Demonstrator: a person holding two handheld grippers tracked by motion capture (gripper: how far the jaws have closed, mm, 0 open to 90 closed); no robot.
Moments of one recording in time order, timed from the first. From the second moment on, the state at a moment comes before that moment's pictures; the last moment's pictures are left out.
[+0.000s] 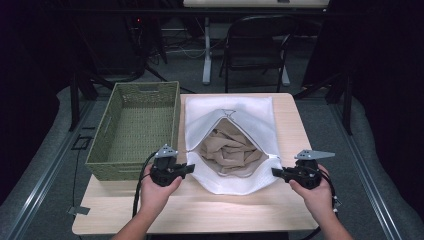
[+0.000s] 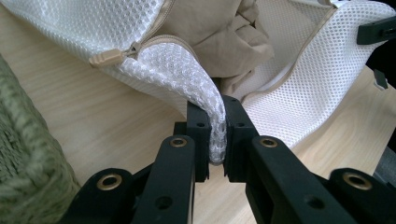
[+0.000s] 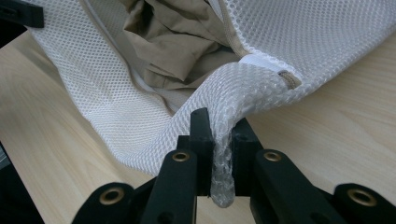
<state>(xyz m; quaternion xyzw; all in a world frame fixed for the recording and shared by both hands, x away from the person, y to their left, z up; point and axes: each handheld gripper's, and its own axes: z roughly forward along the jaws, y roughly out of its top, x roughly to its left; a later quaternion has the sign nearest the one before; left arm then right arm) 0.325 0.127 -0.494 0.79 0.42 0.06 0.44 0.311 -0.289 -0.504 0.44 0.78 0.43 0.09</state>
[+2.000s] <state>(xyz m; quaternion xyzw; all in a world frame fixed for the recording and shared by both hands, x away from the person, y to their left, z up) 0.387 0.145 -0.414 0.80 0.42 0.01 0.43 0.373 -0.295 -0.422 0.43 0.78 0.46 0.04</state>
